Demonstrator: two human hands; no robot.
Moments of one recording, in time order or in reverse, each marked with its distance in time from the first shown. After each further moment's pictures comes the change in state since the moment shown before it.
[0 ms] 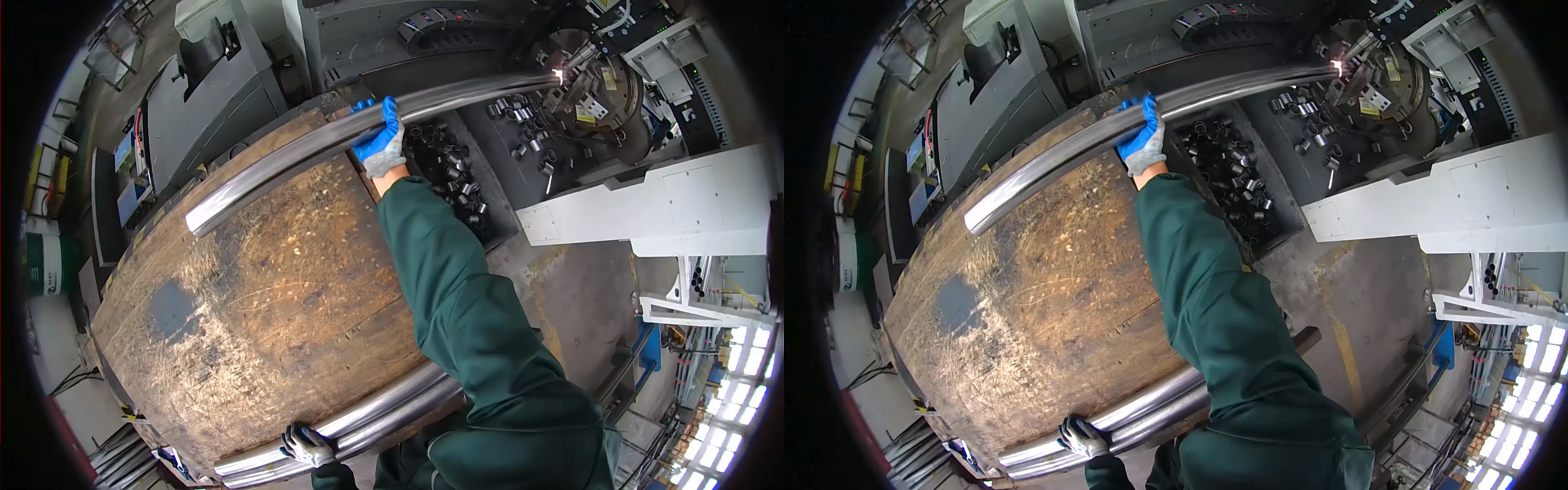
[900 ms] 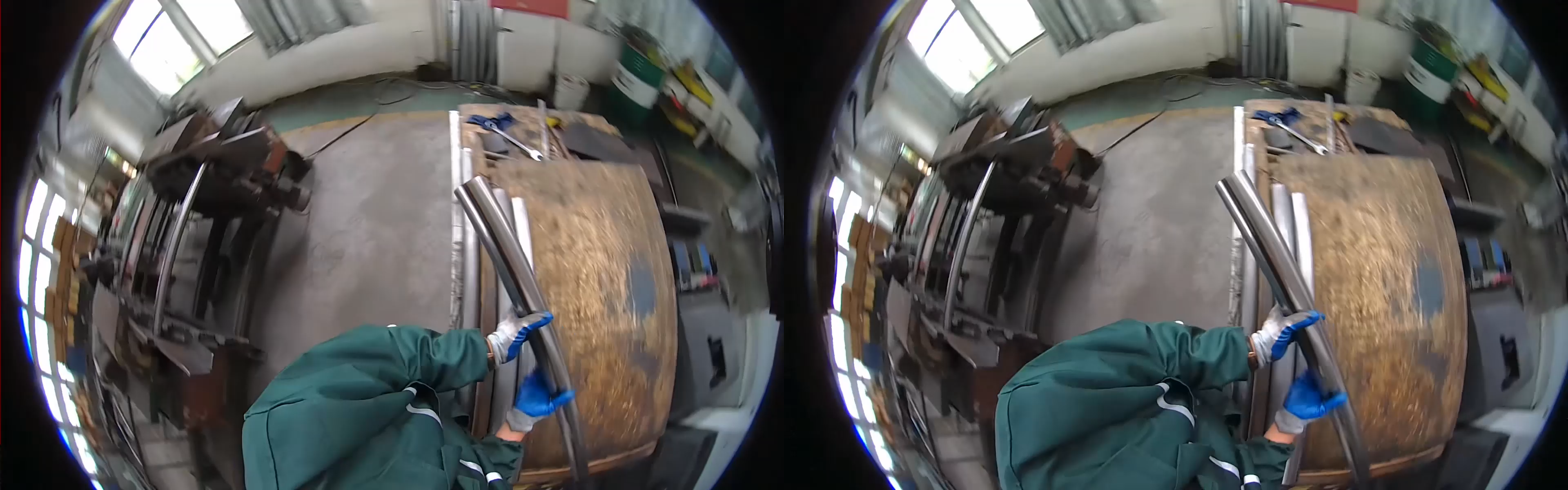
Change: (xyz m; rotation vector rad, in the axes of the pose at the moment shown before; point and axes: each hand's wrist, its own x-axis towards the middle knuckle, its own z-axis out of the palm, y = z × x) left_hand -0.107 -0.020 -0.168 -2.129 0.806 -0.697; right_hand -0.613 0.072 -0.043 -0.432 -0.323 1.187
